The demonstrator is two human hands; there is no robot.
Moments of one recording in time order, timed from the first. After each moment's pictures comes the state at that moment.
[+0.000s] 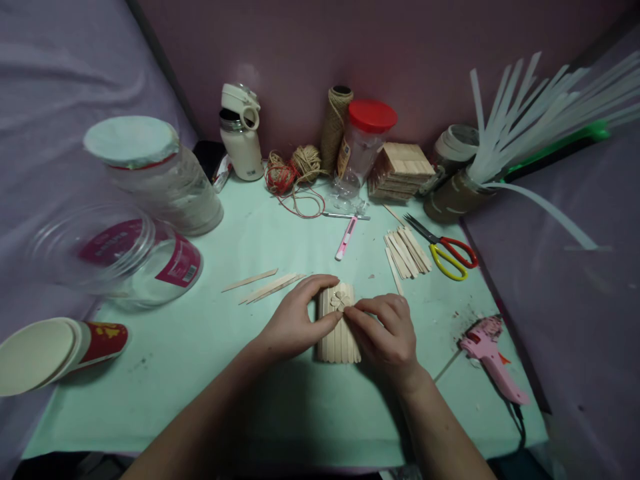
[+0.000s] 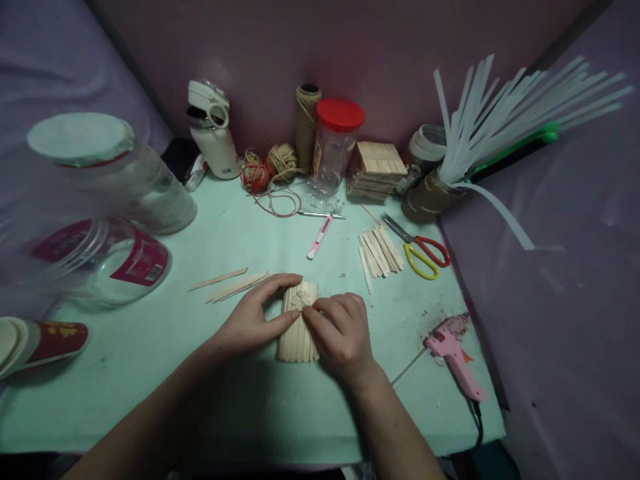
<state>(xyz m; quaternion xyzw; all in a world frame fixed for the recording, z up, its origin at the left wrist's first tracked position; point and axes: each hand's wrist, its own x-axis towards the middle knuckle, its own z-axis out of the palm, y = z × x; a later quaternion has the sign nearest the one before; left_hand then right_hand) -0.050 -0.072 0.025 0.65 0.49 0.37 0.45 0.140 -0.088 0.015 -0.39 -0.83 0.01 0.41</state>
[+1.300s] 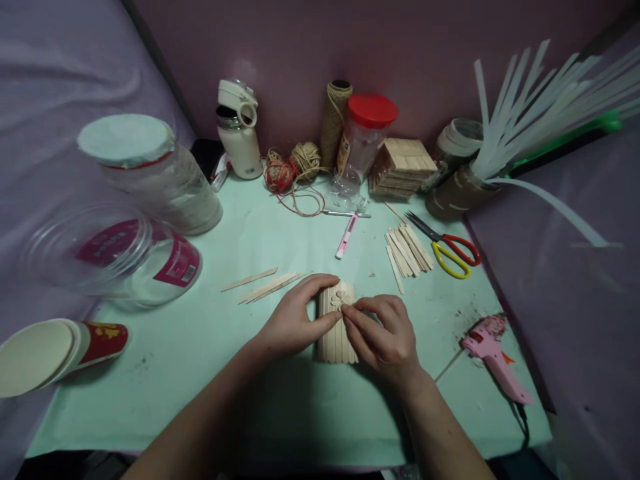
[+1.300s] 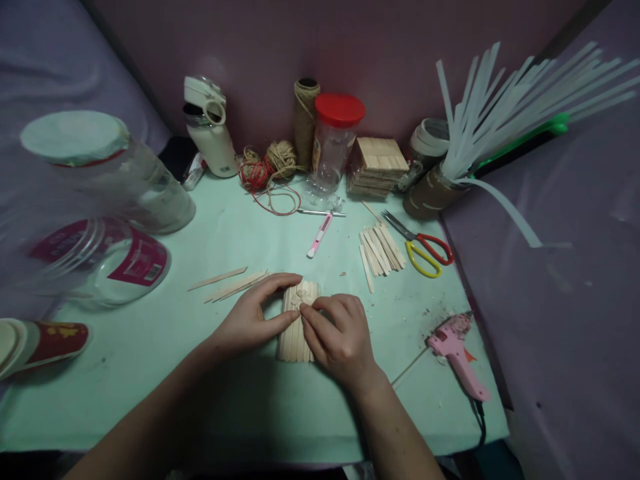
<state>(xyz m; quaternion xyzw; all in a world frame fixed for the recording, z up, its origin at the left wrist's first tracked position) -0.050 -0.071 0.029 0.67 0.50 0.32 0.44 0.138 -0.091 0.019 -0.40 -0.83 0.05 0.39</state>
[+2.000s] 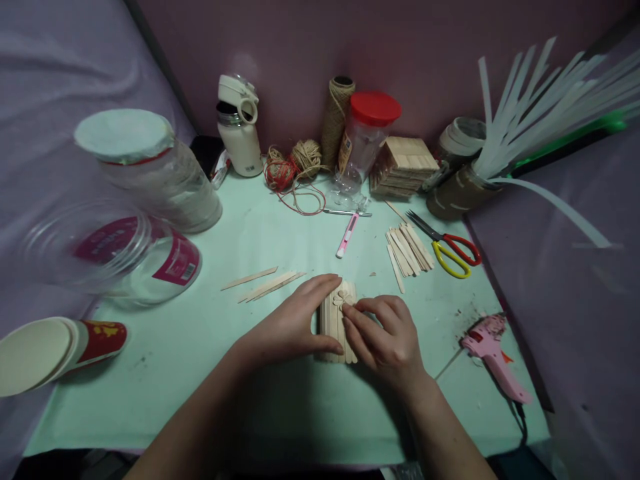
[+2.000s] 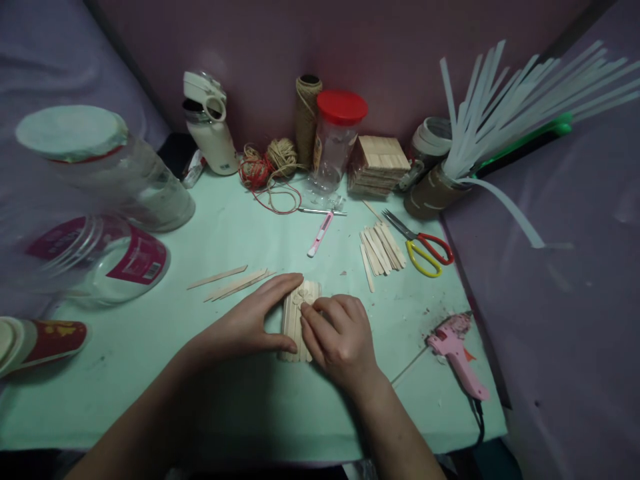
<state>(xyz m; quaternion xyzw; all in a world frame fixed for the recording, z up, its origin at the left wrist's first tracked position) -0.070 -0.070 0.028 0.74 0.44 0.16 0.47 0.136 -0.093 0.029 -0.42 -0.84 0.04 0.34</state>
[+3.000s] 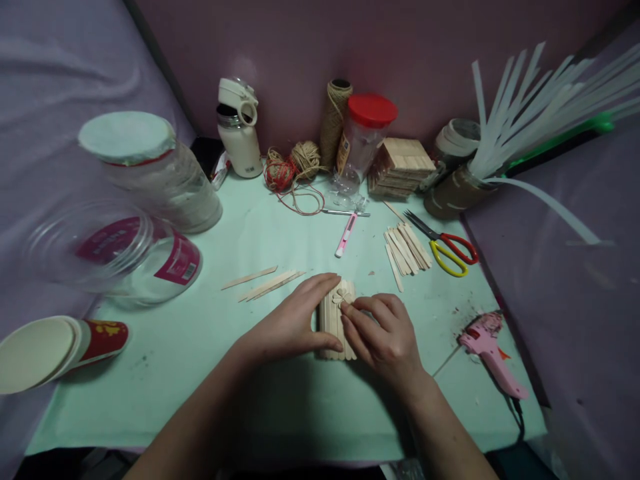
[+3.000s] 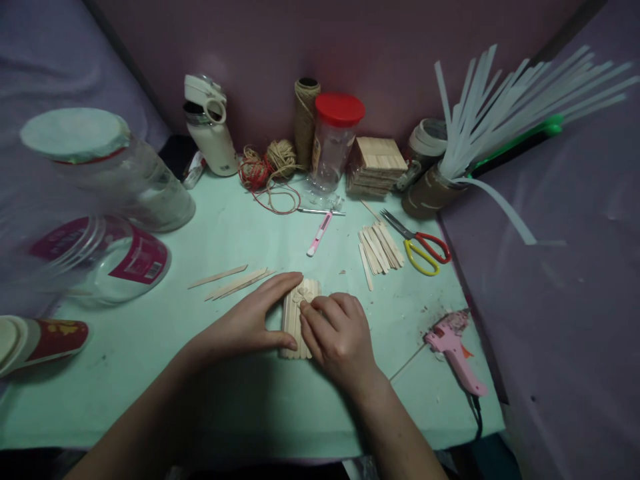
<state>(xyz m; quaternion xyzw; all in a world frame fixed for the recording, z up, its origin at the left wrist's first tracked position) -0.068 -0.071 0.028 0.74 0.44 0.19 0.47 0.134 -0.094 0.031 -0.41 -0.84 0.05 0.35</state>
